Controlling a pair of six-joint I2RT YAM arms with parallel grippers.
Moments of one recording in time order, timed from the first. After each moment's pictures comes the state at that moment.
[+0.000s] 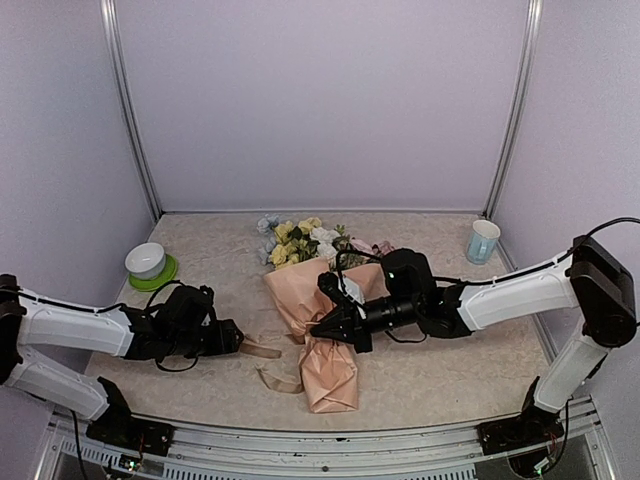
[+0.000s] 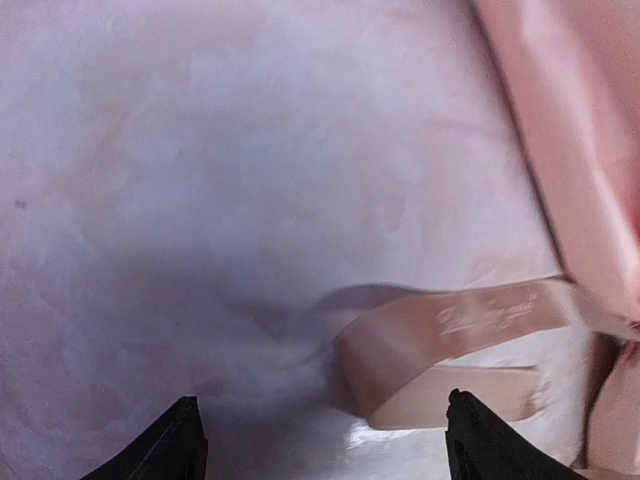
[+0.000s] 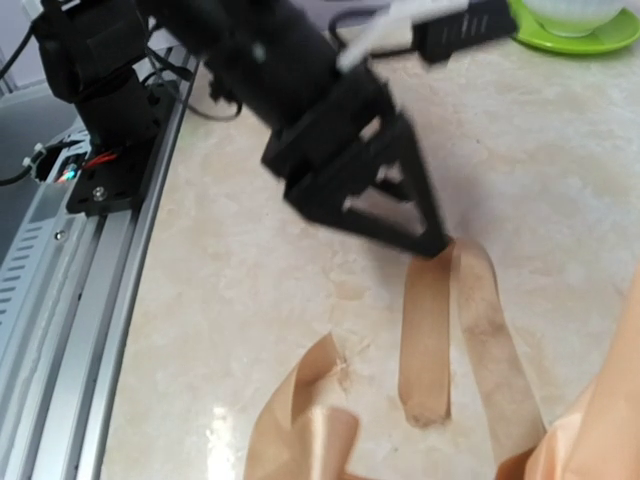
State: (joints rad) left arm -0.76 1.25 0.43 -0.03 -0.19 -0.76; right arm 0.94 1.64 0.83 0.41 -0.61 -0.11
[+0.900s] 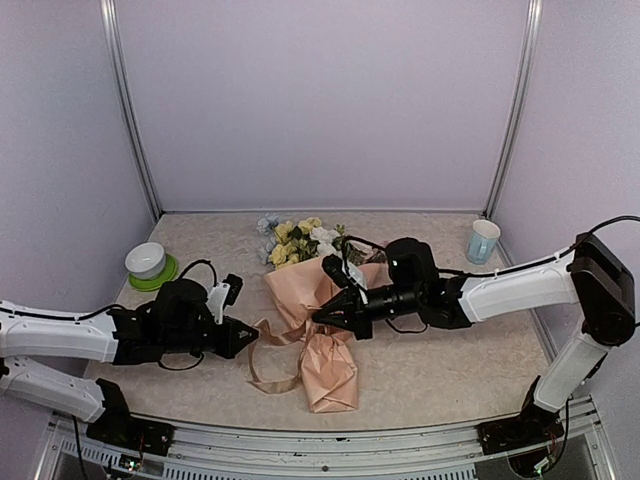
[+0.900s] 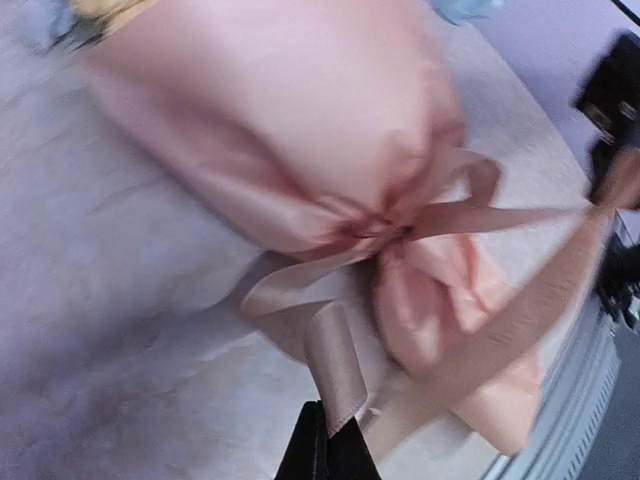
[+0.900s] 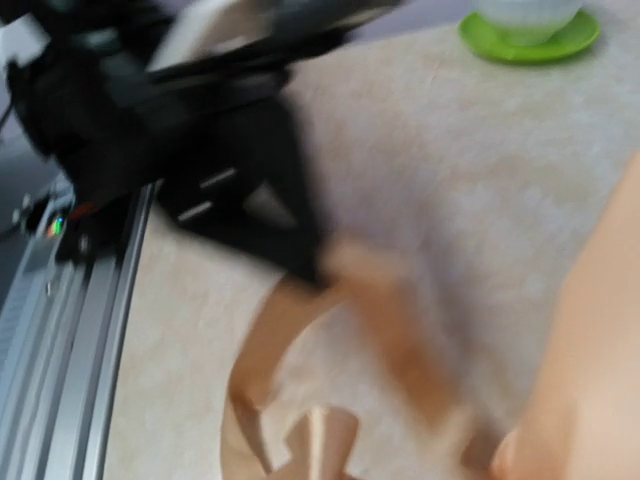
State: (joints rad) left arm -0.86 1.14 0.43 0.08 0.00 -0.53; right arm 0.90 1.64 0.85 0.41 -0.62 -0.03
